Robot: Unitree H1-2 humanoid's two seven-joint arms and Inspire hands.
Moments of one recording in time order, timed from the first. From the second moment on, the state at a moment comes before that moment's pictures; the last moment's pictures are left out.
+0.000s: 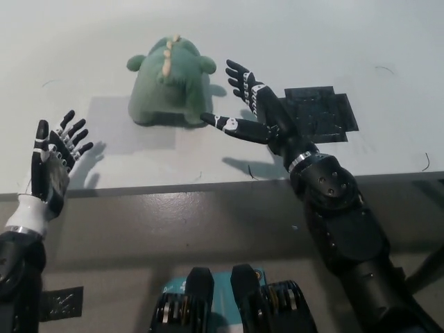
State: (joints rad) left_arm -0.37 0.29 0.16 0.24 -0.25 -0.04 -0.18; right_arm -0.76 0.03 0.10 0.60 0.01 -0.09 0.16
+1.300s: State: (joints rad) left_arm -0.07 0.10 0.12 -0.05 -0.21 -0.06 -0.12; right_arm -0.22 -0.26 0.00 -0.03 0.14 -0.03 0.25
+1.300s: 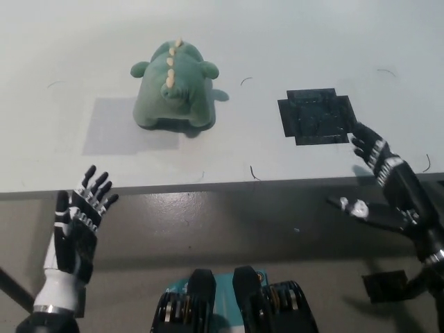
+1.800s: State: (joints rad) left_arm -0.07 0.07 0.11 0.08 -0.21 -0.16 -0.13; right_arm -0.03 -0.33 -0.05 -0.03 0.15 -0.15 0.28
